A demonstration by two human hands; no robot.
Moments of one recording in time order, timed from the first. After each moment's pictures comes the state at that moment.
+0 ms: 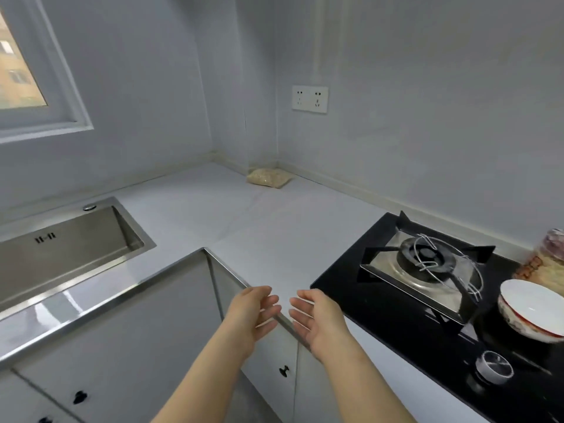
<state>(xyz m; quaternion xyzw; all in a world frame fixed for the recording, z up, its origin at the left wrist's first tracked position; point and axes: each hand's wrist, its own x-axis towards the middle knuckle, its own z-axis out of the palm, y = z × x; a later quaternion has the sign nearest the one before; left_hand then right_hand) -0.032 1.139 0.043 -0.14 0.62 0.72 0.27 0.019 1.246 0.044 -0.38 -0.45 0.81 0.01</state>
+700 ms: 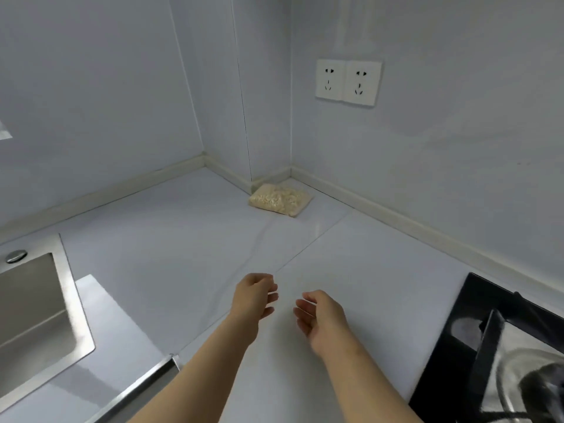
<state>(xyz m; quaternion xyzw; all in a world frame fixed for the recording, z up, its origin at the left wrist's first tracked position) -0.352 1.241 0.015 -0.12 0.71 0.66 0.21 -0.303 1.343 -0.004 -0.45 -0.40 0.80 0.00</state>
